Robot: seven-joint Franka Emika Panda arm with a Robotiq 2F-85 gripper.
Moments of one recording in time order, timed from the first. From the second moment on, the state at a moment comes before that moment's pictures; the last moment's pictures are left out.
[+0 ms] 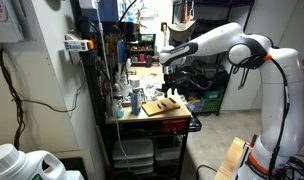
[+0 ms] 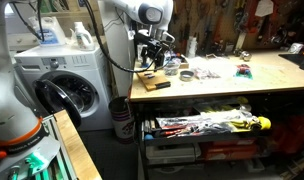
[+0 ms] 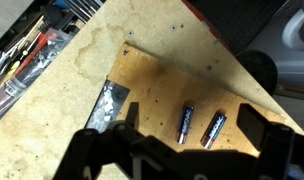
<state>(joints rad) -0.08 0.34 -0.07 -1.68 0.12 1.78 -0.27</state>
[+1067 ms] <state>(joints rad) -0.07 0.54 -0.06 -1.46 0.08 1.71 -0.10</state>
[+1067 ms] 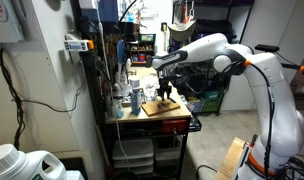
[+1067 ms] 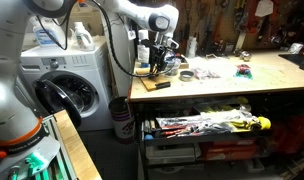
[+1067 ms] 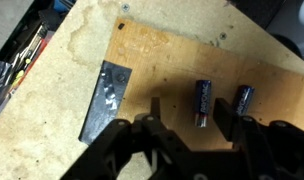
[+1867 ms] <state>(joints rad) -0.06 0.56 -0.05 -1.45 0.08 1.71 -0.07</state>
